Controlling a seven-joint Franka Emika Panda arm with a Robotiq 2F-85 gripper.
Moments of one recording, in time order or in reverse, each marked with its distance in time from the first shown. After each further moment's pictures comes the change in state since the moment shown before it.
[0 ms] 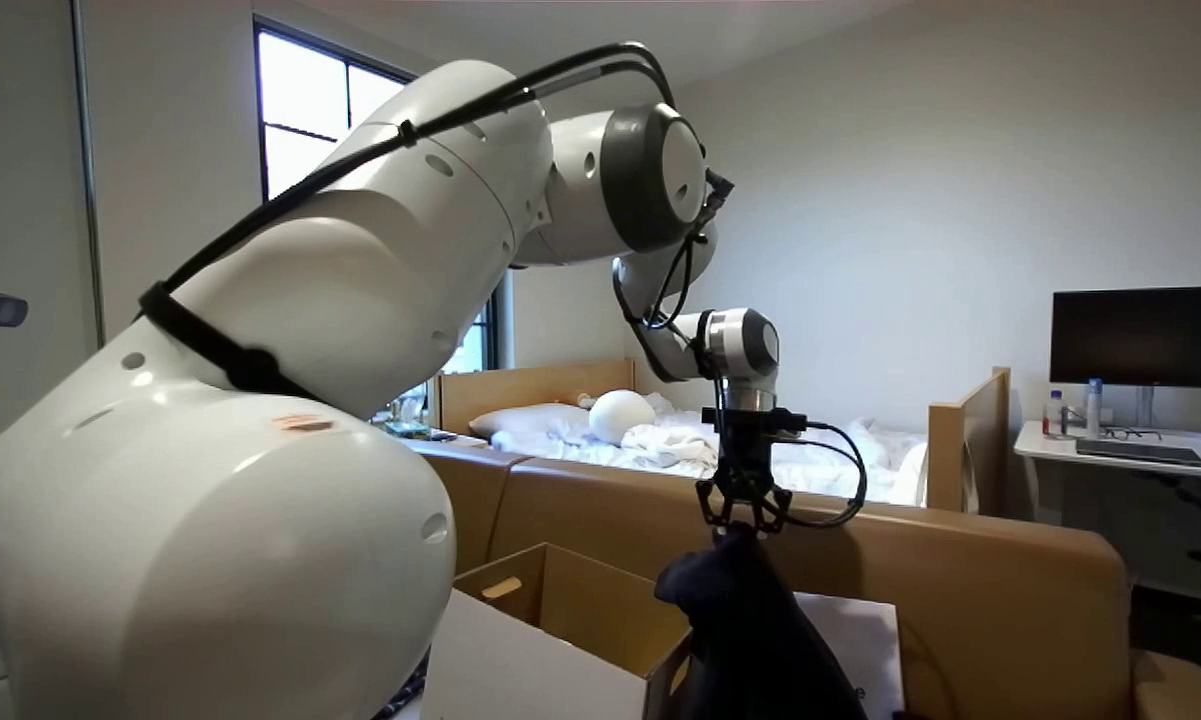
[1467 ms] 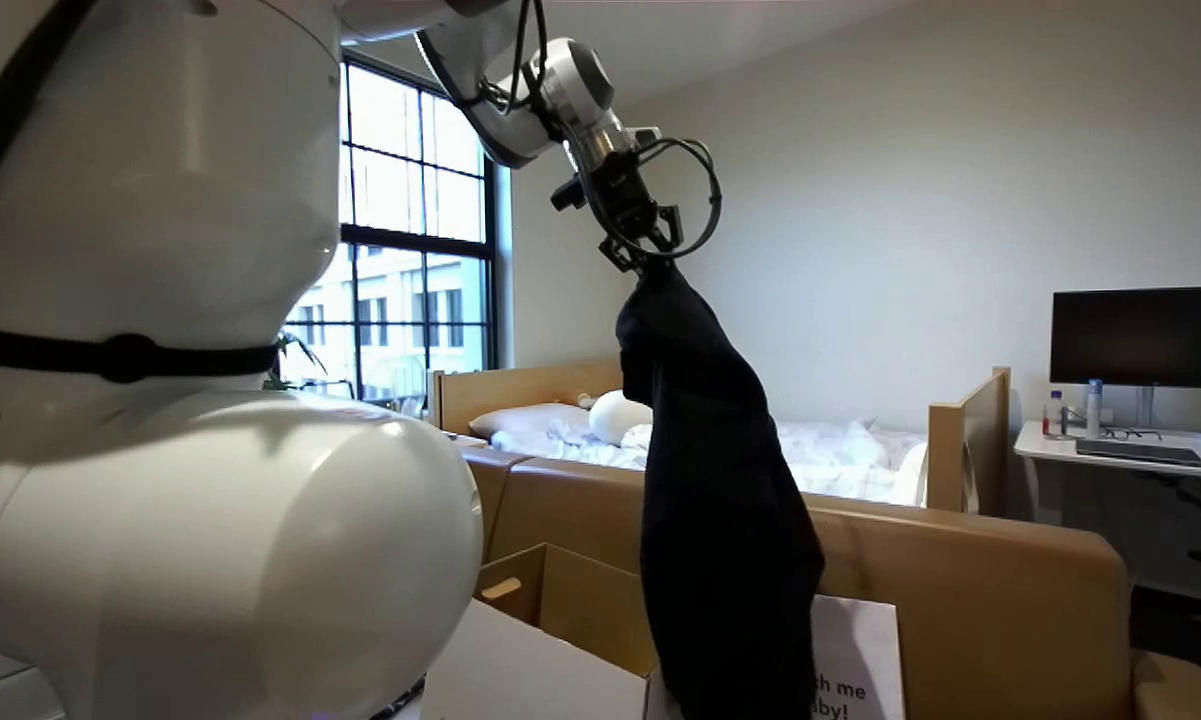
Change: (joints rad) arm 0.216 -0.638 0.118 -0.101 -0.340 0.163 0.571
